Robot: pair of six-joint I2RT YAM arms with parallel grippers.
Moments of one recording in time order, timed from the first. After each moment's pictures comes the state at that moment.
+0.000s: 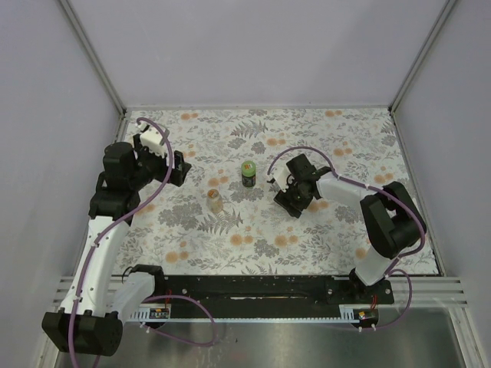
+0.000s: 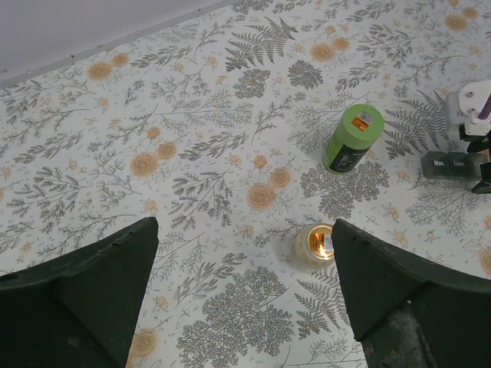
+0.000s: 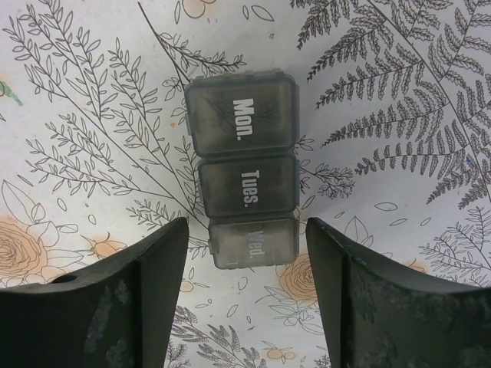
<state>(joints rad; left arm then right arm) -0.08 0.91 0.98 -0.42 0.38 0.13 0.53 1.68 0.99 -0.48 -0.12 -0.44</state>
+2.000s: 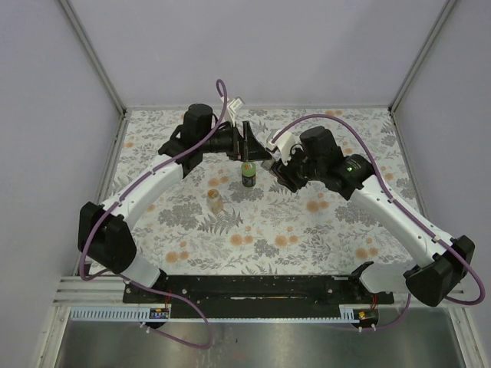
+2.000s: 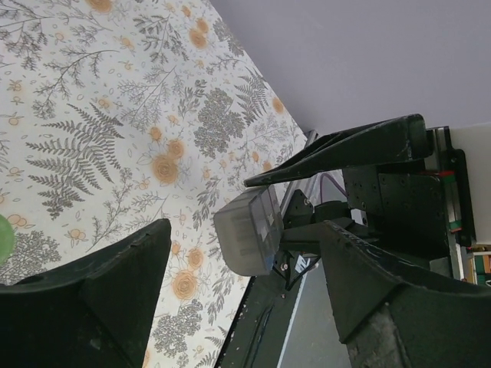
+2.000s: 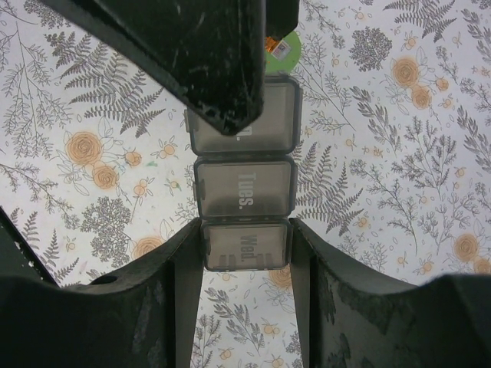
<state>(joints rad) -0.49 1.52 1.33 -0.14 0.78 -0.58 0.65 1.30 1.32 -0.70 -0.17 -0.33</state>
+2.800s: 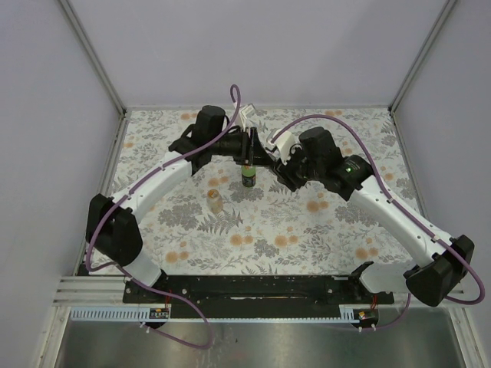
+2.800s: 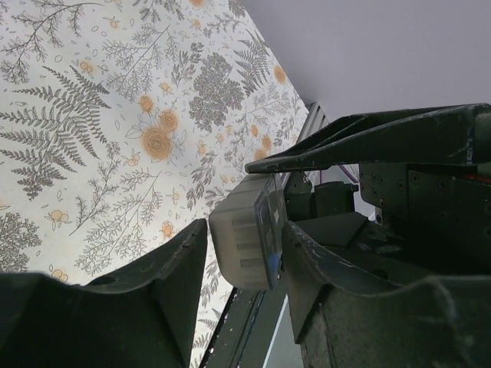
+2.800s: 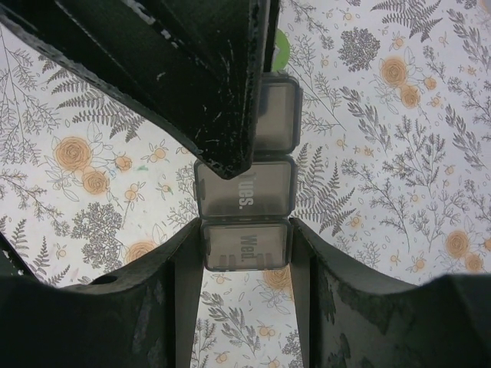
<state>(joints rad) -0.54 1.60 1.39 -0.25 0.78 -0.54 0.66 1.30 1.30 -0.68 -0.14 -0.33</state>
